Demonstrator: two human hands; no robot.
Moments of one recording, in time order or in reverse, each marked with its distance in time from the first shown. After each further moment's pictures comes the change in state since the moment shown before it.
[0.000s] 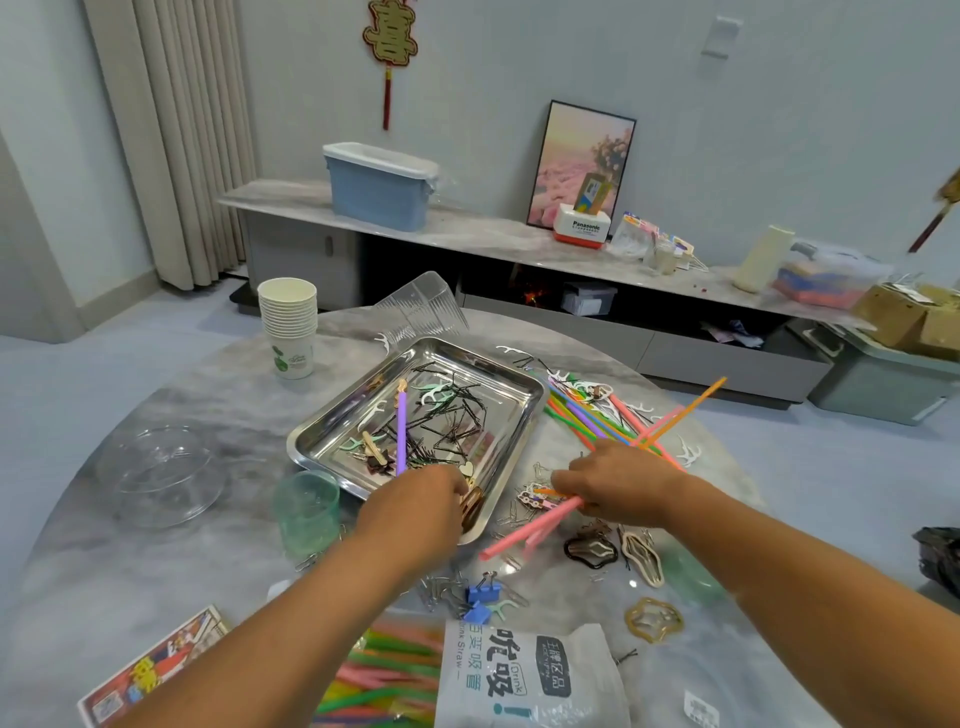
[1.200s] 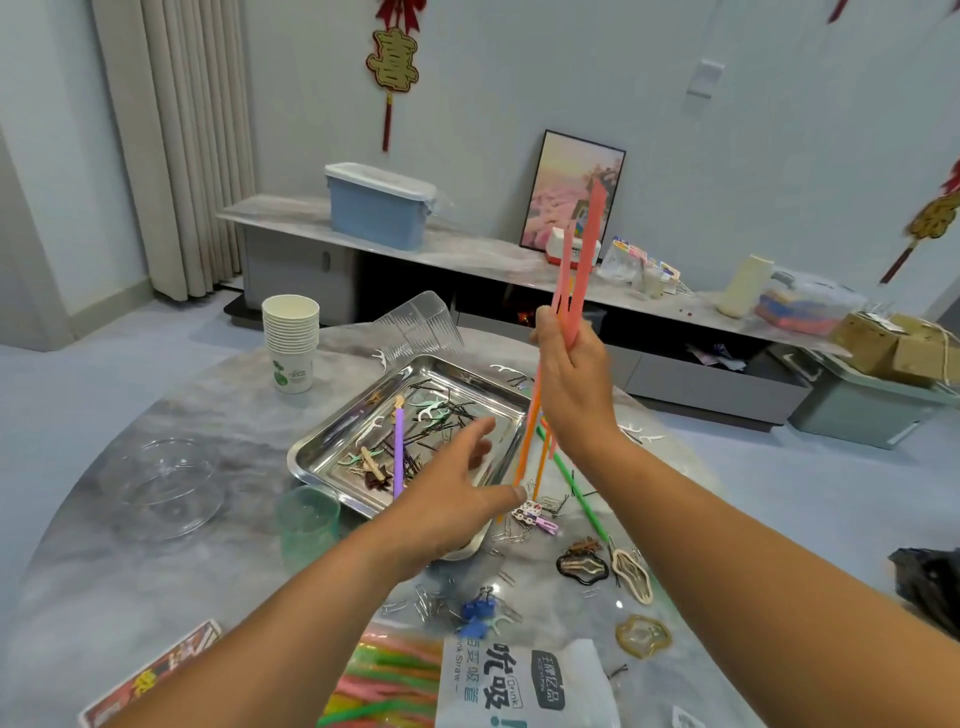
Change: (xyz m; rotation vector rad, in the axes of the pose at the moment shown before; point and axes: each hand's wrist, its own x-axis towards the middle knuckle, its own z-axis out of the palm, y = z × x) left_hand -0.002 0.024 -0.023 -0.830 -0.092 0.164; right_hand 0.052 -0.044 -0.137 1.296 1.165 0.614
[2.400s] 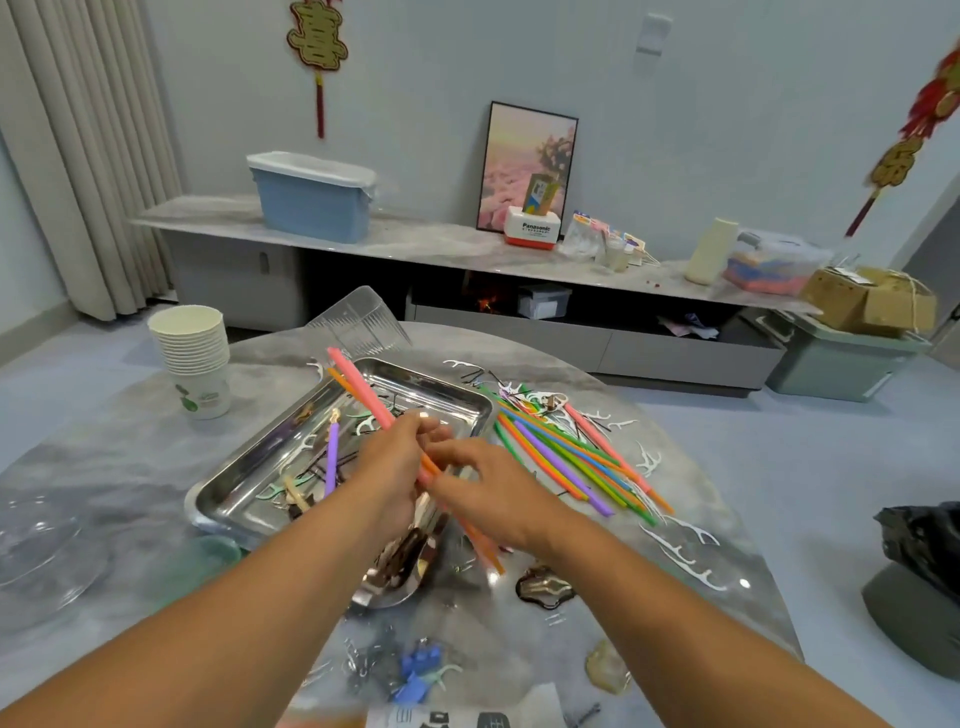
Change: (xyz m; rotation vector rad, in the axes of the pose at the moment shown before) left_hand 0.109 -0.011 0.027 -0.650 0.397 -0.317; right_hand -0.043 0.064 -0.018 -0.233 -0.694 0.206
